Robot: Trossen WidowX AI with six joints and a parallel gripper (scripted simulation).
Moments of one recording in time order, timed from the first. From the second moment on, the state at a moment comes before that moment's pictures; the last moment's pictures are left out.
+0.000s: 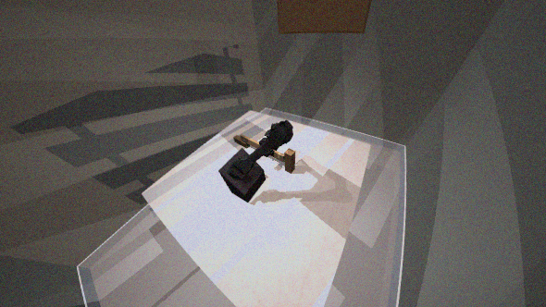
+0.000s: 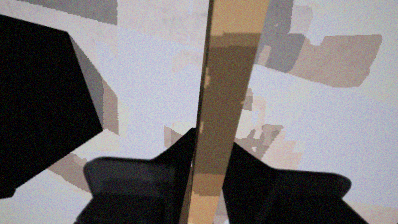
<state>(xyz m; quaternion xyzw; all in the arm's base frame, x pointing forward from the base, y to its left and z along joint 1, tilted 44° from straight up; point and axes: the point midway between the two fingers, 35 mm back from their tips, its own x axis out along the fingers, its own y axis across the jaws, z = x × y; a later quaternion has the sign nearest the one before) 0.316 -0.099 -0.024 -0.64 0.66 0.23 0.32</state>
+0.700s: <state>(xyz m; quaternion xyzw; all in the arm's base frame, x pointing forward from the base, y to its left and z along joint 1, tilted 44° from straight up) 0.314 -0.104 -0.020 -0.64 0.66 0.23 0.32</state>
